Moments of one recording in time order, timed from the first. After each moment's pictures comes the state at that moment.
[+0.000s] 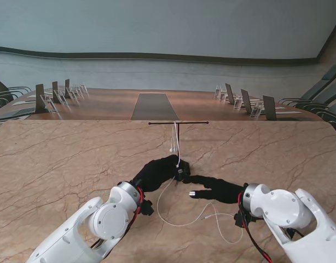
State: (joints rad) left arm 1.46 -1.15 -0.91 -1.70 0.42 0.06 0.04; right arm -1.65 -0.99 1.34 -1.79 -0.29 0.05 0.66; left_hand 1.20 0.06 -0.03 -0.06 0.34 -0.09 1.01 0.73 0.79 0.08 0.62 0.78 0.53 0.23 0.83 0.82 0.10 0.17 1.18 0.78; right_hand 0.28 -0.17 0.37 -0.06 0.10 -0.15 0.35 0.38 0.19 0.02 0.15 0.13 0.12 -0.13 0.01 0.20 -0.04 -0.18 0.32 0.46
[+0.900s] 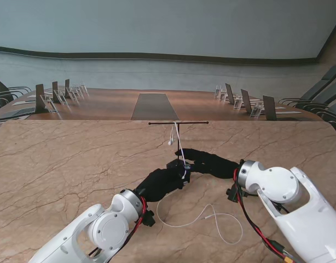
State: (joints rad) left arm 1.50 -1.12 -0.89 -1.75 0.46 0.05 -0.01; right arm -1.46 -1.00 1.26 -1.68 -0.13 -0.04 0.62; left_hand 1.20 0.06 -0.03 -0.06 0.34 -0.09 1.01 0.72 0.79 0.08 0.66 0.80 0.53 0.23 0.85 0.84 0.10 0.17 1.18 0.78; right_hand 0.26 -0.18 0.43 -0.06 0.10 -0.13 0.23 0.51 0.19 0.07 0.27 0.17 0.13 -0.06 0.15 0.25 -0.02 -0.16 0.39 0.49
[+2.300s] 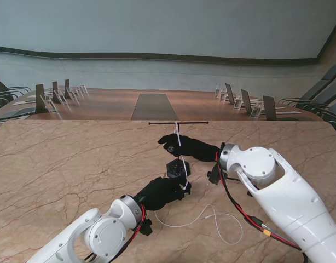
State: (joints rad) left arm 1.54 -1.10 -0.89 -1.80 0.50 0.06 -0.10; right arm -1.19 -1.06 1.05 -1.45 0.09 -0.07 0.60; left_hand 1.20 0.06 -0.03 -0.06 0.34 -0.08 1.03 0.72 0.79 0.08 0.67 0.82 0.53 0.23 0.86 0.85 0.10 0.17 1.18 0.78; right_hand 0.32 -0.22 0.42 -0.06 0.10 -0.05 0.53 0.42 0.19 0.14 0.50 0.25 0.20 0.00 0.33 0.26 0.04 -0.11 0.78 0.27
